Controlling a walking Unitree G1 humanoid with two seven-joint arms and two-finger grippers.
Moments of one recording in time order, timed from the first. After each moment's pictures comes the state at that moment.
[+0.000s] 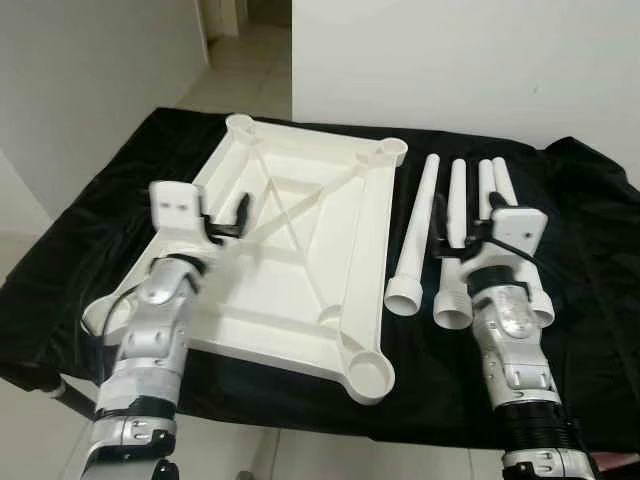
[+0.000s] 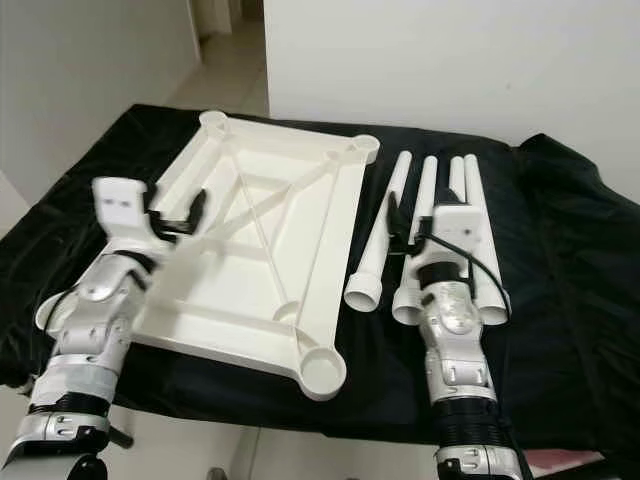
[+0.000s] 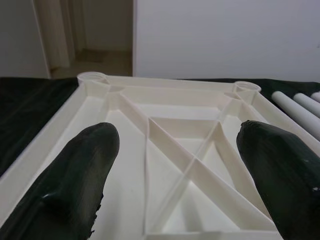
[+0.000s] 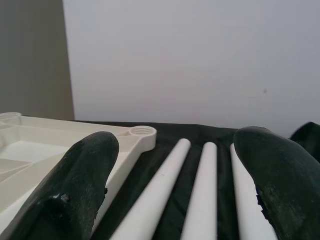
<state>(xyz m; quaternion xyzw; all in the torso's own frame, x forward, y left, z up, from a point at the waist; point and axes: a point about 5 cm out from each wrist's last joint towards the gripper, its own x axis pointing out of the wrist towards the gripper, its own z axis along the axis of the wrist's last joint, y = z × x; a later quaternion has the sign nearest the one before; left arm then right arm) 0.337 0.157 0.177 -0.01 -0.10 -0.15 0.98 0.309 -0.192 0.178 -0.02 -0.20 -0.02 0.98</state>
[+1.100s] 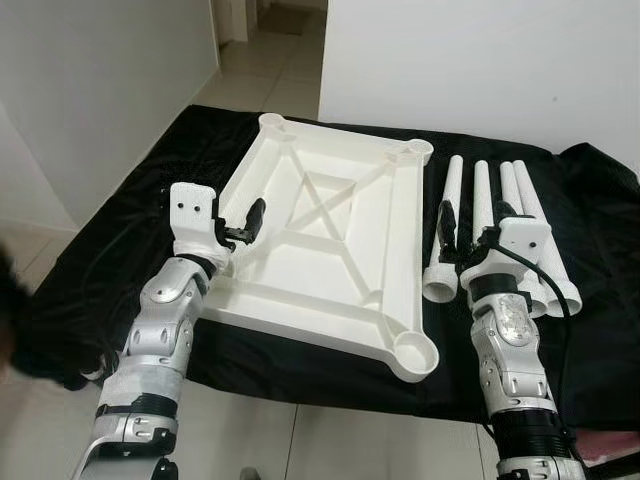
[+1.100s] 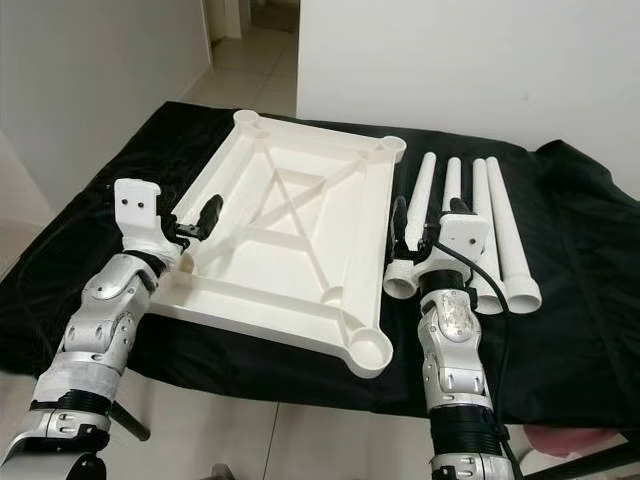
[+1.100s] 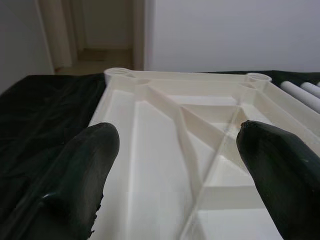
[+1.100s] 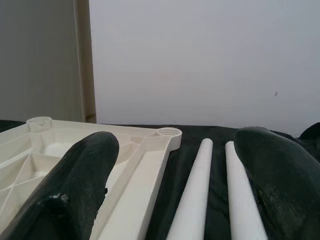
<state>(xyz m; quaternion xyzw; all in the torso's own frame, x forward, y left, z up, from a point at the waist) 0.337 0.151 0.172 0.00 -0.08 -0.17 0.98 0.304 -0.192 0.173 -0.01 -0.20 -0.04 0.98</state>
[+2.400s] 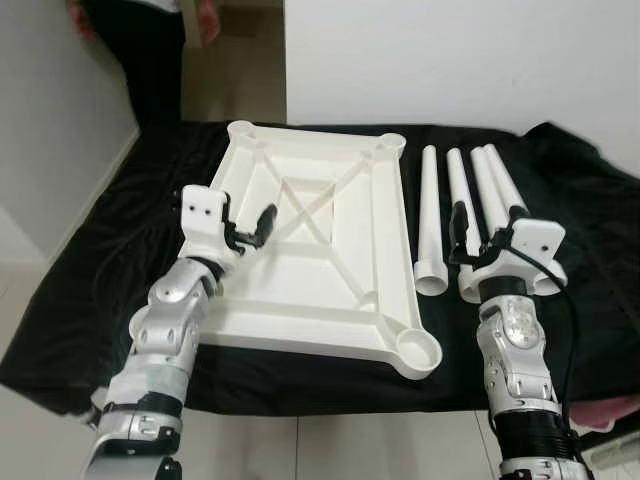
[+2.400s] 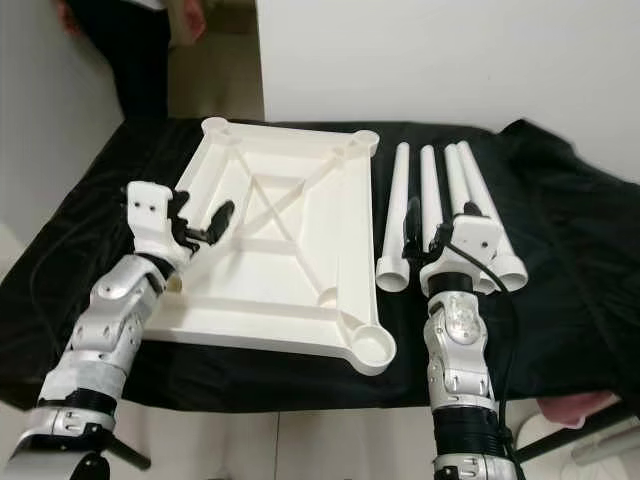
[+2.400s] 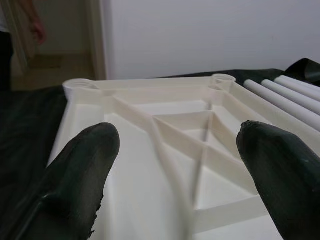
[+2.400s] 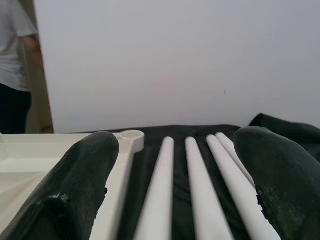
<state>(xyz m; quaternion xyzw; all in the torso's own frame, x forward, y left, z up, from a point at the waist) 0.340 0.145 0.174 0.00 -0.09 -0.19 0.98 0.304 -0.201 0.174 -0.01 -0.20 -0.06 0.98</state>
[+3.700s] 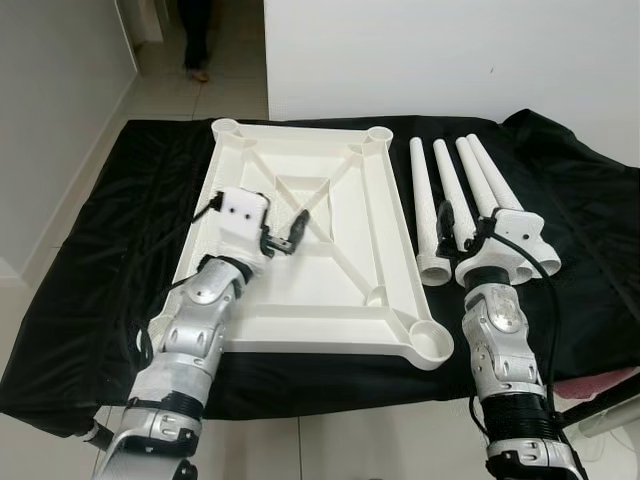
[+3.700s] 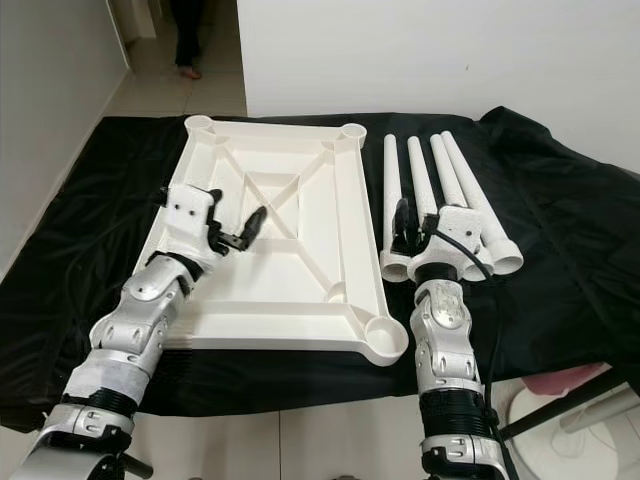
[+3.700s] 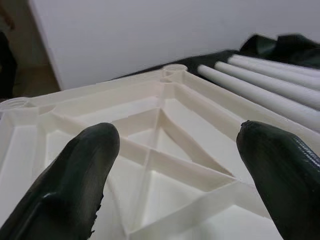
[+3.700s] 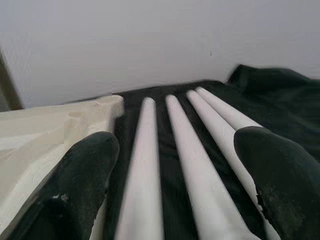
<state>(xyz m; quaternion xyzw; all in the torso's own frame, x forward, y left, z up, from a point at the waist) 0.329 0.094 0.166 0.05 -0.09 -0.27 0.96 0.319 -0.203 0.159 0.04 -0.12 -0.11 0.99</state>
